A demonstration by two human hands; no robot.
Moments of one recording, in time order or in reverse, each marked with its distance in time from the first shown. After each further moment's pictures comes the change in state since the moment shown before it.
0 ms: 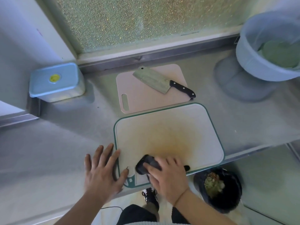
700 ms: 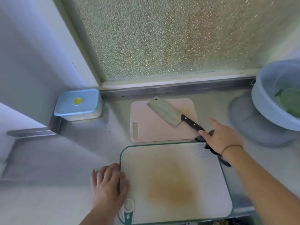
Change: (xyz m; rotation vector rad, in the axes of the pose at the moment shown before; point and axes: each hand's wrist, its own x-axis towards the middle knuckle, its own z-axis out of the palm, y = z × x) left_hand 0.041 0.019 0.004 -0.199 0.325 -0.148; right_hand 0.161 0.190 -0.118 -0.142 -0.151 0.608
